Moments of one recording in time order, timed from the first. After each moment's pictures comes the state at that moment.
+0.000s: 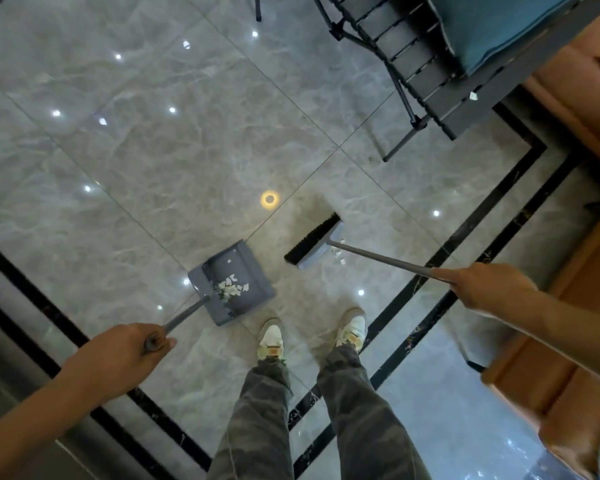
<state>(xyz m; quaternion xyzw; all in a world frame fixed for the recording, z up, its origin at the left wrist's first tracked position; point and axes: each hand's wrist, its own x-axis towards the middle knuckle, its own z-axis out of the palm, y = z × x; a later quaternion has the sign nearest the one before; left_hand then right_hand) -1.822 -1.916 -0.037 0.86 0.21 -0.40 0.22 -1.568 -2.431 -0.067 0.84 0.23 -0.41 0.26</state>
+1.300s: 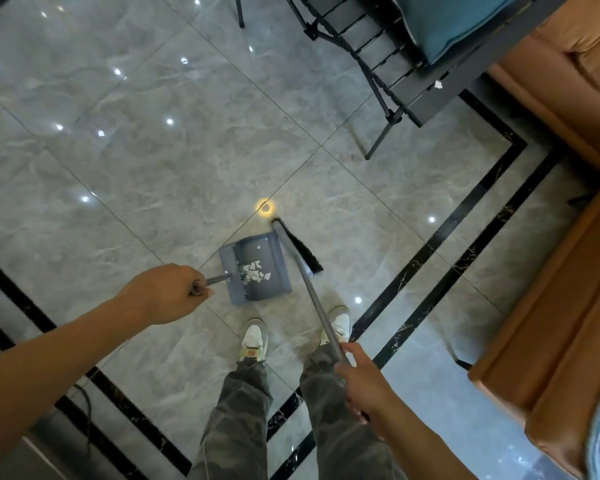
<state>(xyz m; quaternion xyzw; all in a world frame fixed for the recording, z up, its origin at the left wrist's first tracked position) -1.739 -2.021 -0.066 0.90 0.06 -0.42 0.12 -1.784 -2.379 -0.079 0.68 -0.30 -0.54 -0.39</state>
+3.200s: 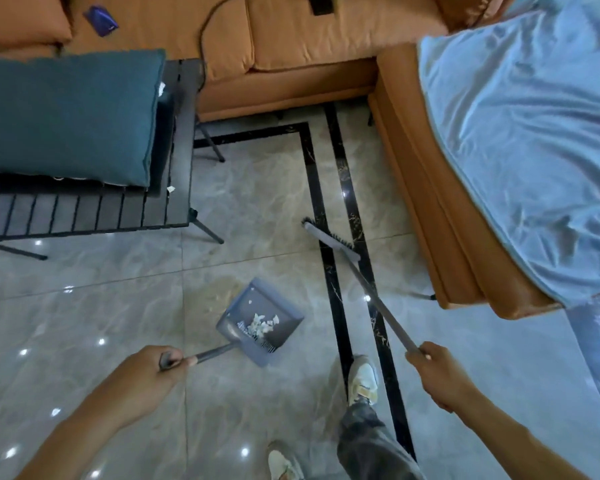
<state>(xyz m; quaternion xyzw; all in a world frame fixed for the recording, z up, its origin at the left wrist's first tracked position) -1.533 -2.264 -0.029 0.90 -0.12 -0.40 0.12 -1.799 -2.641 -0.099 0.67 -0.53 -0.26 -0.45</state>
